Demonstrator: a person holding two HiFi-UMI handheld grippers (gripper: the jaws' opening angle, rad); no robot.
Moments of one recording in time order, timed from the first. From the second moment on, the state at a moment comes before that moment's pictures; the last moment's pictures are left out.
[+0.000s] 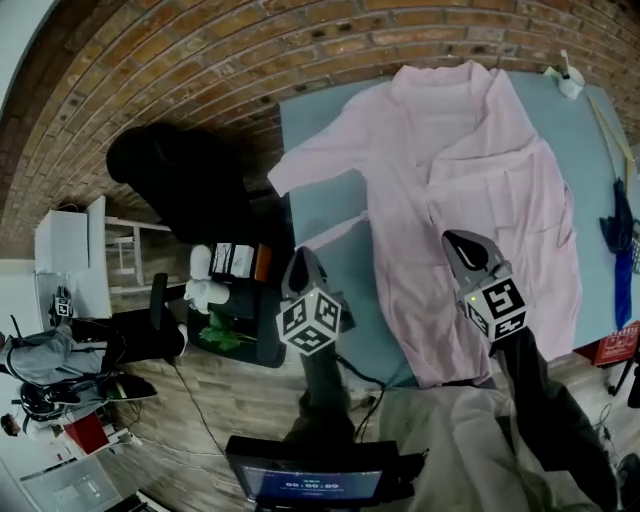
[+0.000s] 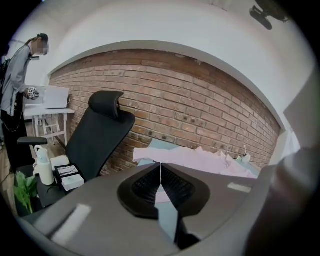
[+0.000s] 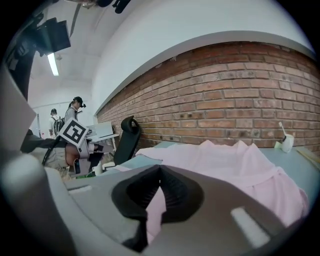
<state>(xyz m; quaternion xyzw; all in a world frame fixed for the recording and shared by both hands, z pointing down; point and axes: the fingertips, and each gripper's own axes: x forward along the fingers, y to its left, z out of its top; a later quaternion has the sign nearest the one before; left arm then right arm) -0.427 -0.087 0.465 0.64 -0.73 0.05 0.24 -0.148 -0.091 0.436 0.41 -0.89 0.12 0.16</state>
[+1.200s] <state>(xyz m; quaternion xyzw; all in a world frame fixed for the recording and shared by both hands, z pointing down) -0.514 -0.293 0.571 0.74 -0.55 -0.02 0.39 -0.281 -0.174 0.494 0.35 -0.90 0.15 0.20</state>
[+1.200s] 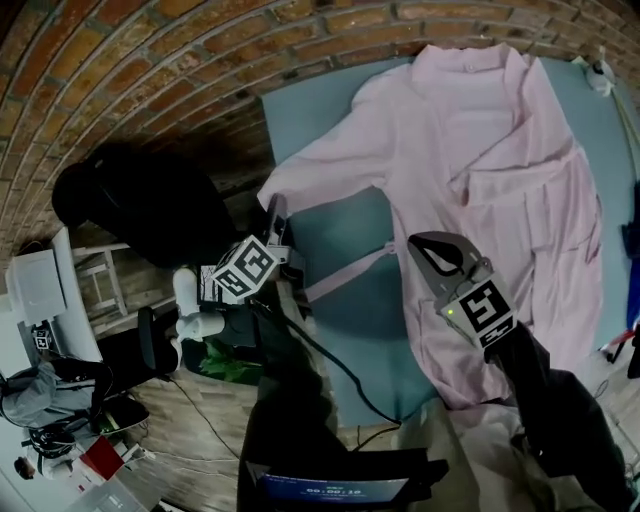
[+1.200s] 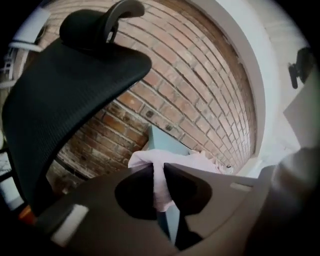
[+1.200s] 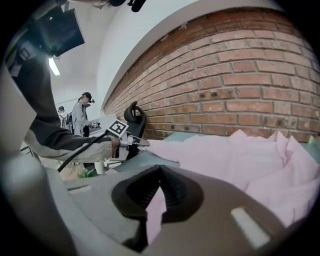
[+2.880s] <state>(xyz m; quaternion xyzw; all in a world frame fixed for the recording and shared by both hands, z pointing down) -0.013 -0.195 0.489 0.93 -0.26 0.15 0.23 -0.007 -0.048 0.467 0.61 -0.75 0.20 0.15</state>
